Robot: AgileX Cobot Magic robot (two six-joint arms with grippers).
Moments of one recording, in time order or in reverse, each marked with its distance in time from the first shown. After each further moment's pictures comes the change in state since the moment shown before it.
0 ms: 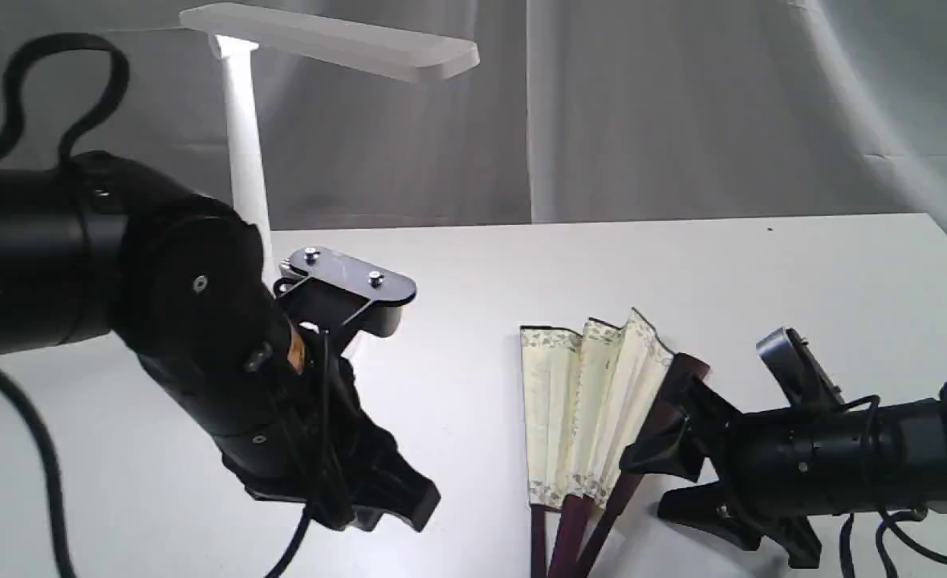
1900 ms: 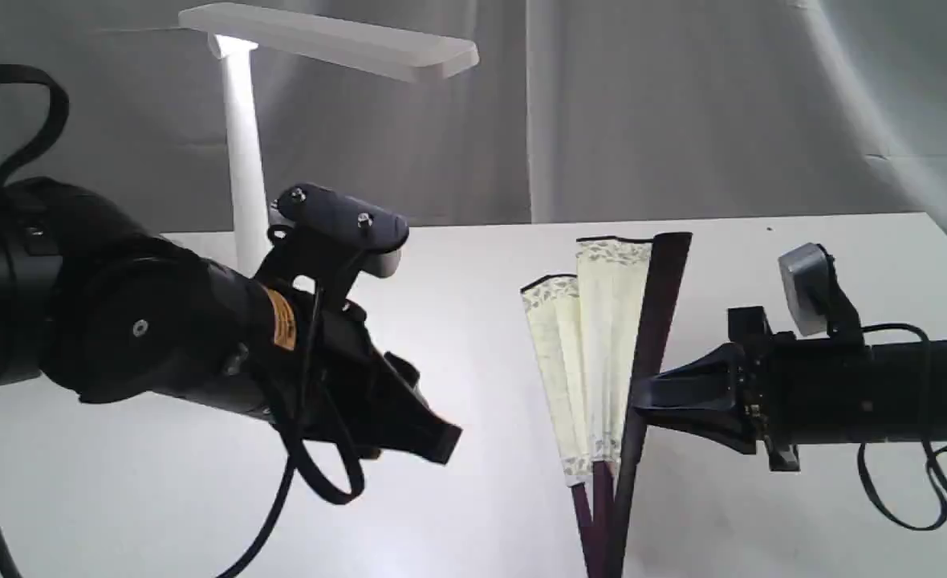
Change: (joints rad) left arm 0.000 -0.057 0.083 0.061 -0.367 -0.010; right arm -0.148 0.004 -0.137 -0.213 0.470 -0.157
